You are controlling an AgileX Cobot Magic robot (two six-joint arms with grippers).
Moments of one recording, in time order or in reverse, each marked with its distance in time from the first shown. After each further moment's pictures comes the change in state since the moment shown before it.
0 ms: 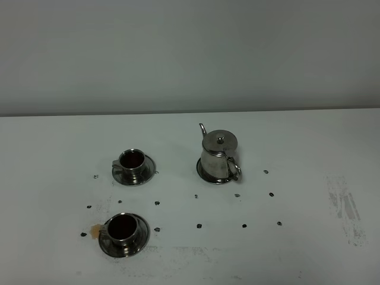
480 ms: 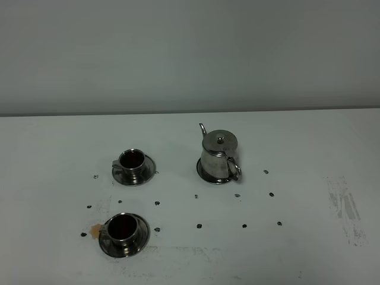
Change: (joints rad) left arm 0.000 0.000 0.000 0.000 0.000 0.000; right arm -0.008 -0.190 0.165 -0.007 0.145 0.056
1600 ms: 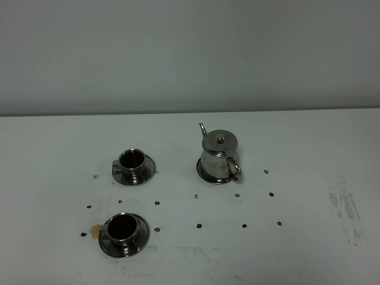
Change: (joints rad) left arm 0.000 0.000 0.000 -0.001 0.000 -0.001; right arm -0.042 -0.101 0.000 -0.054 0.022 0.001
